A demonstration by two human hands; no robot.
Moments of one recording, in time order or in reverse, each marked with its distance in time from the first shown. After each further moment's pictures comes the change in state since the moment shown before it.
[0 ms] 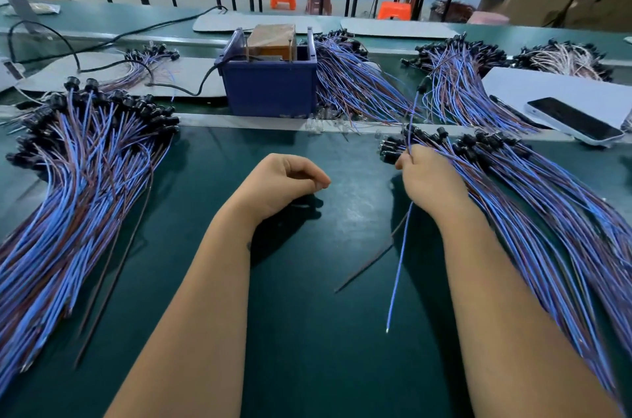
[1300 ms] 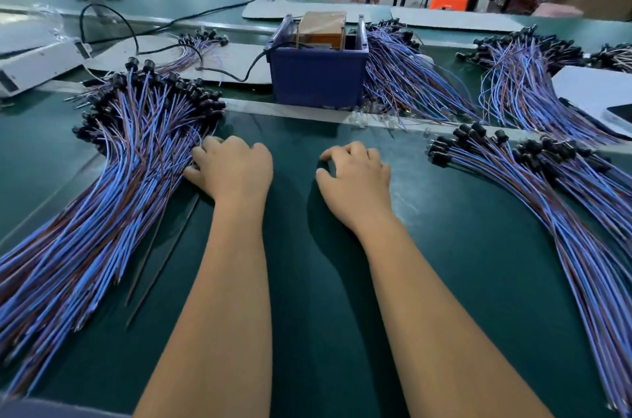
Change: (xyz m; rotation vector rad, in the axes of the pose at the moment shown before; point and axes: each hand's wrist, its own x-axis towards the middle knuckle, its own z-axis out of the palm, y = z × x) left_hand -0.011 -0.015 -0.051 0.737 0.786 -0.612; right_hand -0.031 -0.105 0.089 -0.001 -0.037 -0.376
